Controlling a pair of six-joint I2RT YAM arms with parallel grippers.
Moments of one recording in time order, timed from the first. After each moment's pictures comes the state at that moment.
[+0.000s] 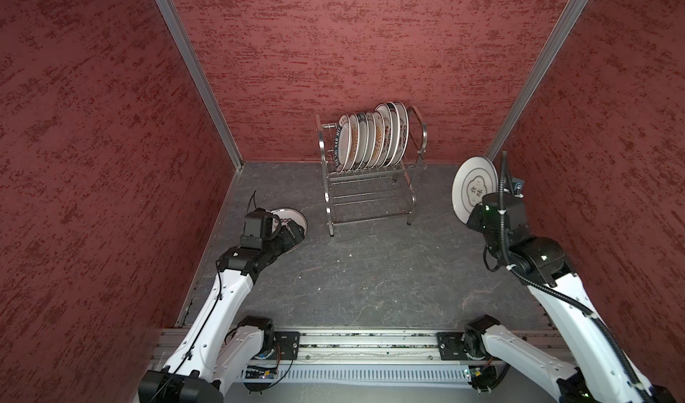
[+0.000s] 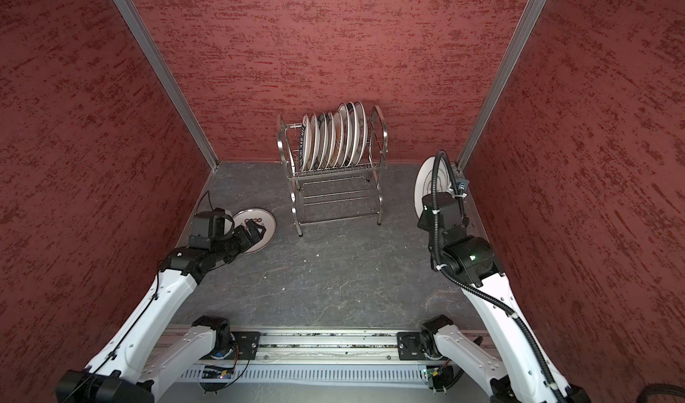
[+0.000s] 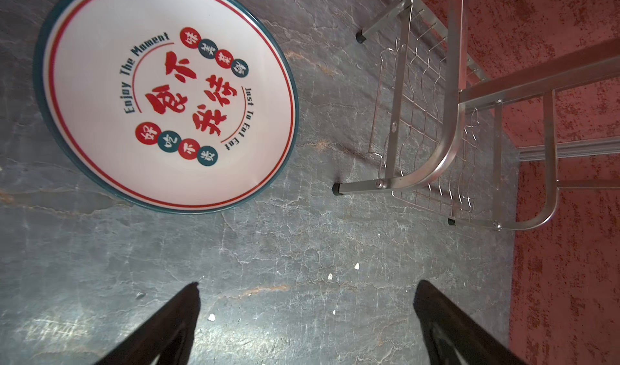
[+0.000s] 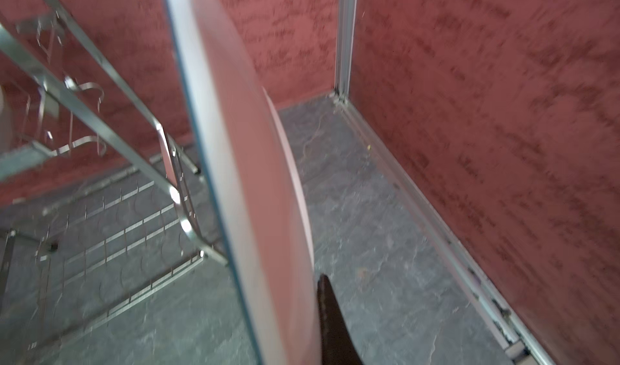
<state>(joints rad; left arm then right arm) -0.13 0.90 0.74 -0.65 0.17 -0.72 0.38 0.91 1.19 -0.94 0.56 0.53</state>
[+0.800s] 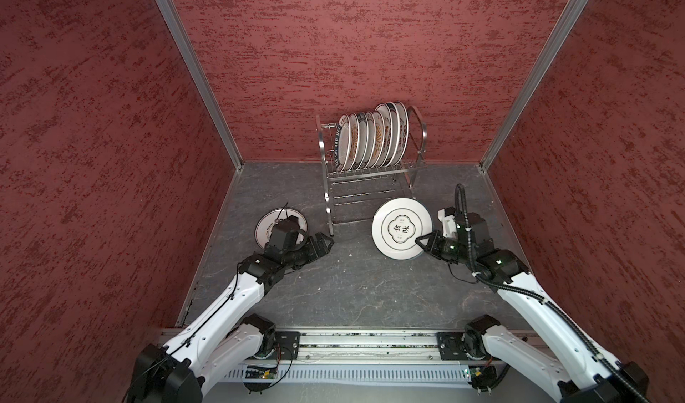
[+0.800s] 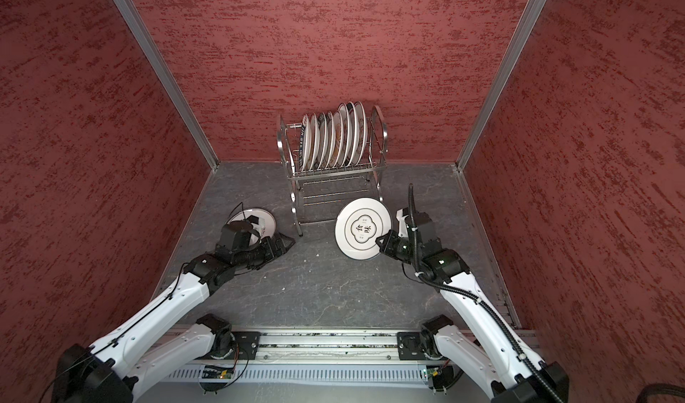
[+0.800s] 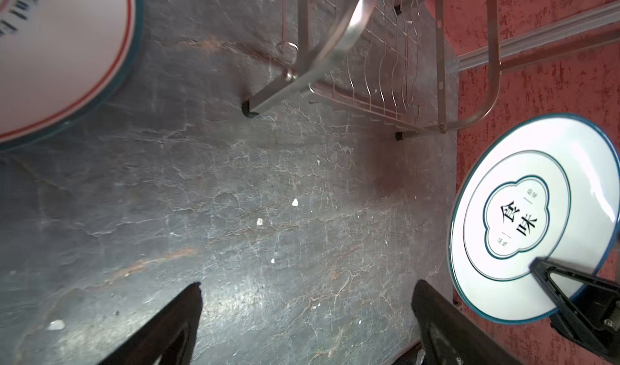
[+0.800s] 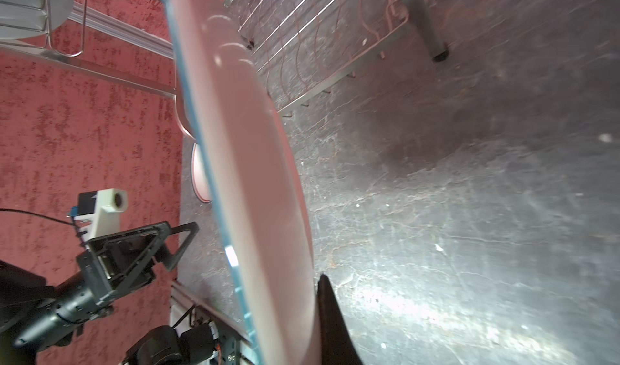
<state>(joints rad) -0.45 0.94 0.60 -0.39 0.25 -0.86 0.38 0.90 0.75 -0.52 -0.36 0.82</state>
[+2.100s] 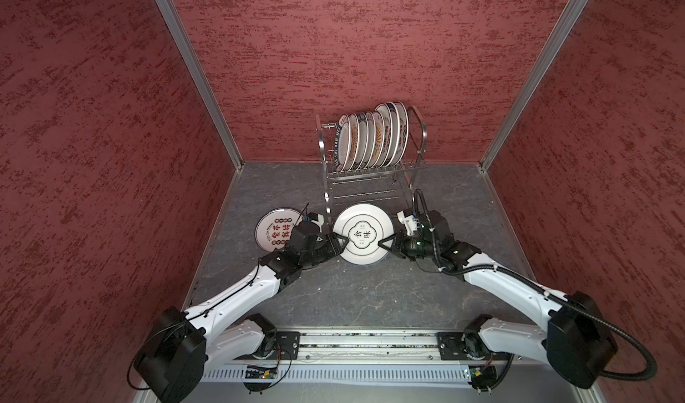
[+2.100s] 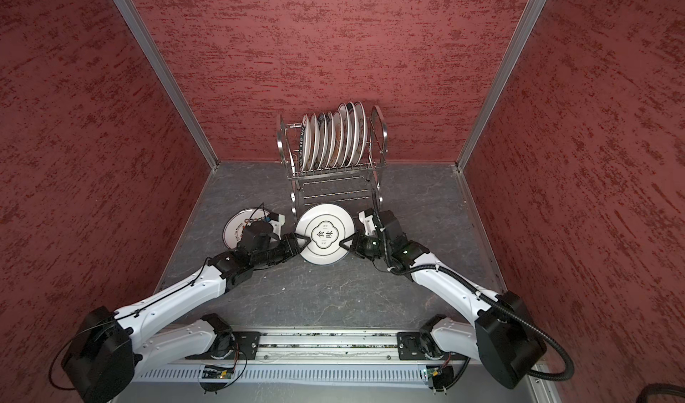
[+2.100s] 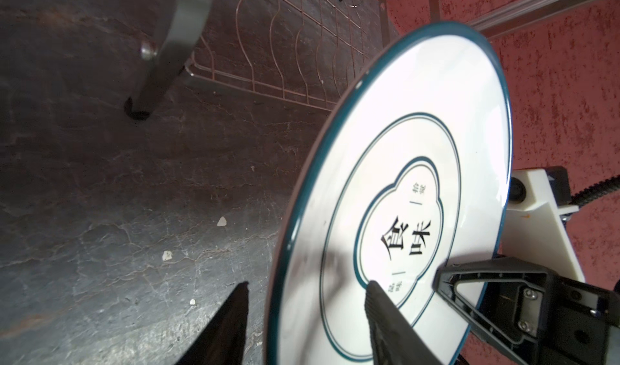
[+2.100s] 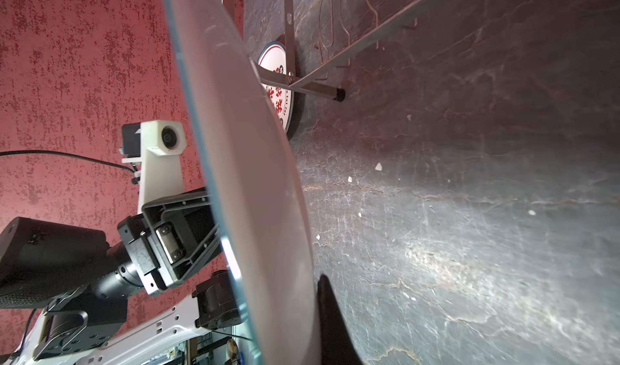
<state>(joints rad) -0.59 1.09 0.58 -0.09 0.21 -0.97 0.58 1.22 0.70 -0.06 -0.54 1.00</state>
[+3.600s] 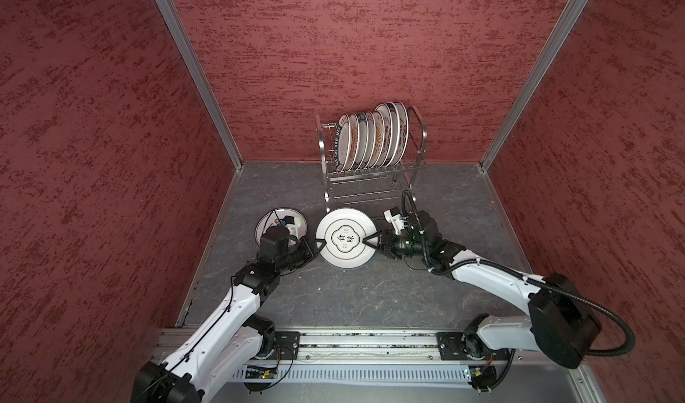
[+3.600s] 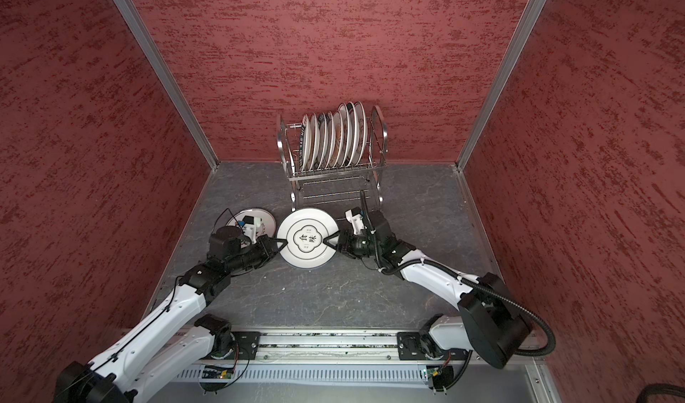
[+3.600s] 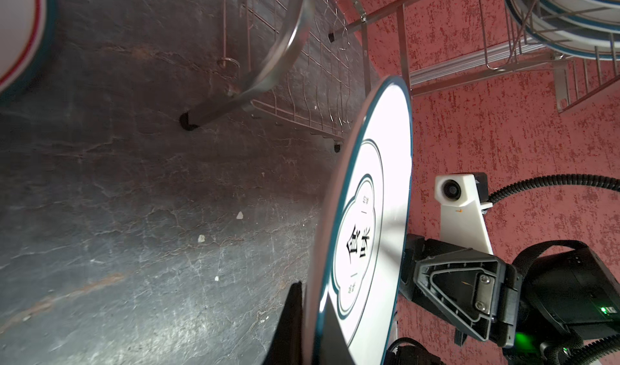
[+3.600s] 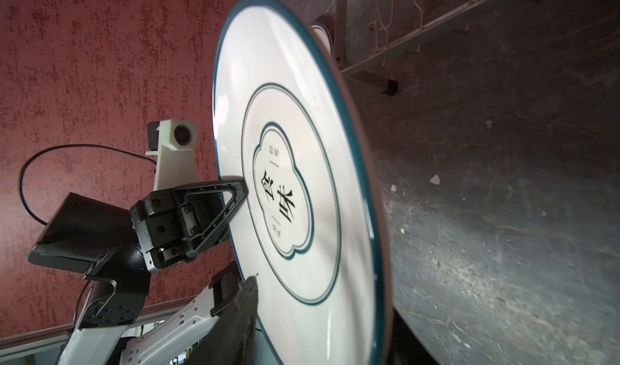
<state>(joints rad) -0.32 0.81 0.48 -0.20 0.42 -0.96 0.64 1.33 0.70 0.17 -0.58 1.04</state>
